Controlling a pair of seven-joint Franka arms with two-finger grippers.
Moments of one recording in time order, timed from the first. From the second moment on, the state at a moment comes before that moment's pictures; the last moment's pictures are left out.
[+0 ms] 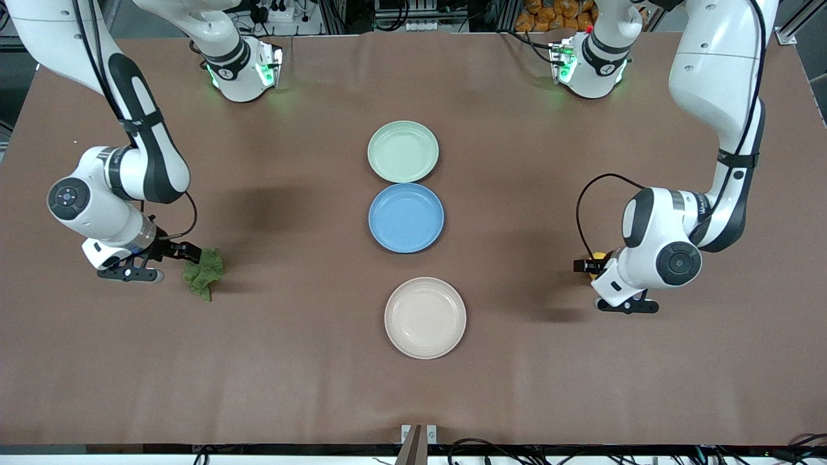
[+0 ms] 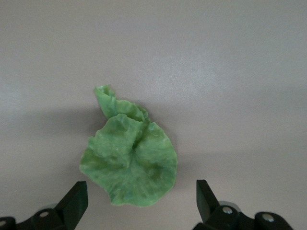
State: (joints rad) left arm -0.15 0.62 -0.01 -1.68 0.03 2.08 -0.11; right arm 0.05 0.37 -0.13 -2.11 0.02 2.51 -0.02
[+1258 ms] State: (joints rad) left arm -0.12 0.66 -0.01 -1.68 0.03 2.10 -0.05; right arm 0.05 0.49 -0.12 -2.11 0.13 2.65 -0.02
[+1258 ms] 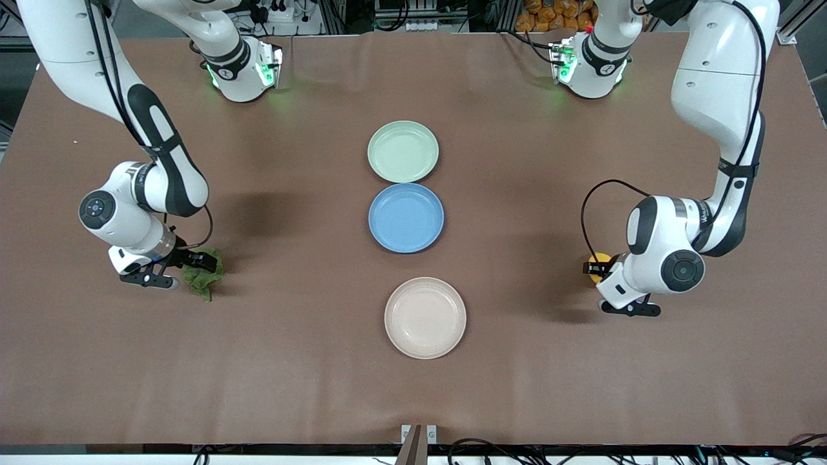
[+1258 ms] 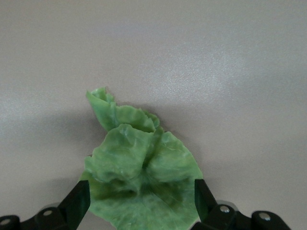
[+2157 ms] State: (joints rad) left arm -0.12 0.66 -0.01 -1.68 0.03 2.11 -0.05; right arm 0.05 0.52 -0.11 -2.11 0.15 2.70 -0.01
